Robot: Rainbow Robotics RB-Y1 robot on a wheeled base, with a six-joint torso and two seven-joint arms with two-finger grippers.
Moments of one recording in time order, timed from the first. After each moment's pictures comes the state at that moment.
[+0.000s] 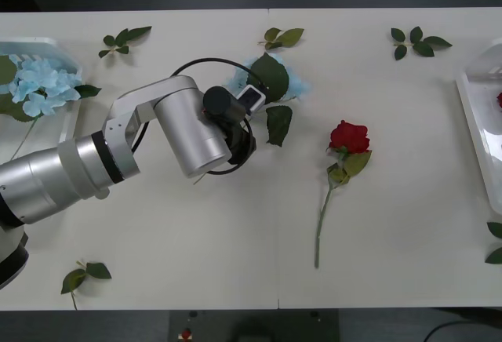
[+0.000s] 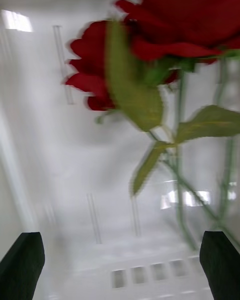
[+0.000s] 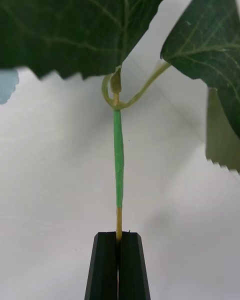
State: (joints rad) right arm -0.96 -1.13 0.63 -0.50 -1.42 1.12 1.94; left arm -0.88 0.54 -0.95 -1.53 0.50 1.09 -1.16
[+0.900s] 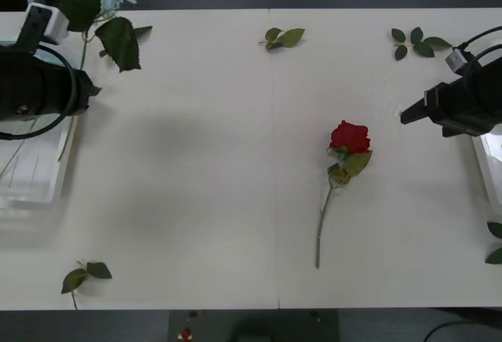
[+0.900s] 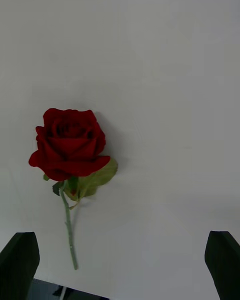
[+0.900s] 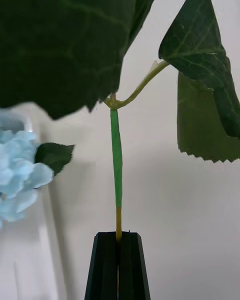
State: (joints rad) right arm -0.73 -1.20 0.64 -1.49 -1.55 1.13 1.13; left arm -0.32 0.76 0.07 -2.11 0.68 1.43 -1.42
